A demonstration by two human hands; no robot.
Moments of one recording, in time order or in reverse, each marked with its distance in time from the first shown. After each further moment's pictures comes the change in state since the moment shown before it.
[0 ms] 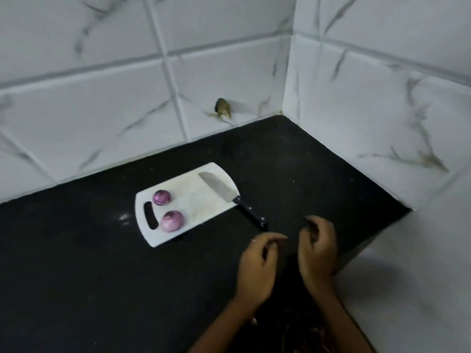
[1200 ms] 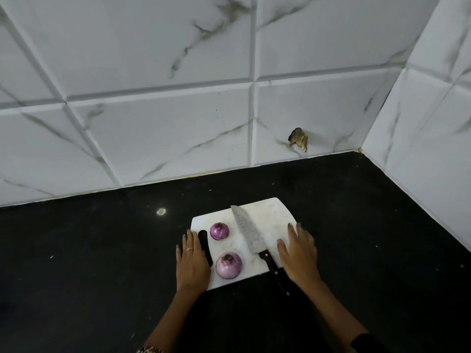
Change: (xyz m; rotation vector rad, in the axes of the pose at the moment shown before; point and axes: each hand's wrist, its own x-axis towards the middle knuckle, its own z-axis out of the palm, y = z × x) left_hand 0.104 -0.141 -0.230 0.922 0.233 -0.462; right_hand 0.037 -0.049 0.201 -0.581 -0.824 -0.211
